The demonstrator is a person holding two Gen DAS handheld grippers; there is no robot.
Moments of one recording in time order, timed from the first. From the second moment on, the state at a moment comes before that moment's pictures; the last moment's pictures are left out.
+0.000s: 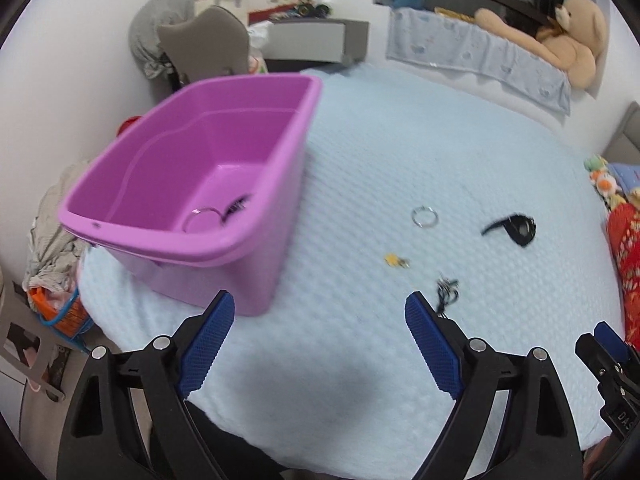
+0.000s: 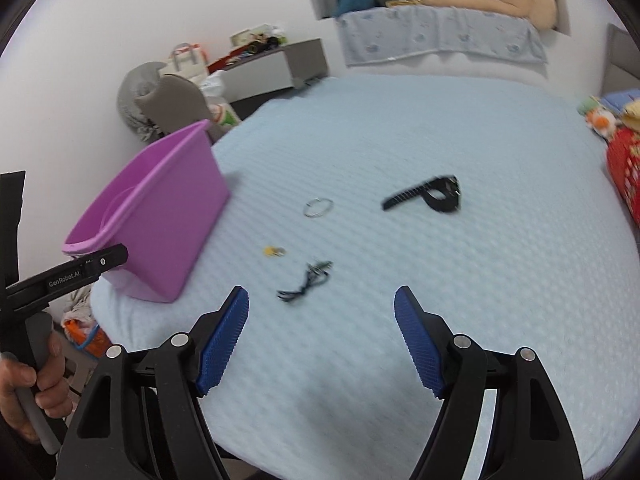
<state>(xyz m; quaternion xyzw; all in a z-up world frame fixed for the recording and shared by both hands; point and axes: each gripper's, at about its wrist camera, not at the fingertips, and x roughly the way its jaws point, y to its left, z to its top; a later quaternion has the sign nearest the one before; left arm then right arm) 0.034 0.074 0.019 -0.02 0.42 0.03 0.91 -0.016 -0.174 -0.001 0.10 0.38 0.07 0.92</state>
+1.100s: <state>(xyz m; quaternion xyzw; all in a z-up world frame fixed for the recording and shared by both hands) 0.179 0.038 -0.122 0.04 0.48 0.00 0.88 0.115 -0.119 -0.128 0.07 0.46 0.02 0.88</state>
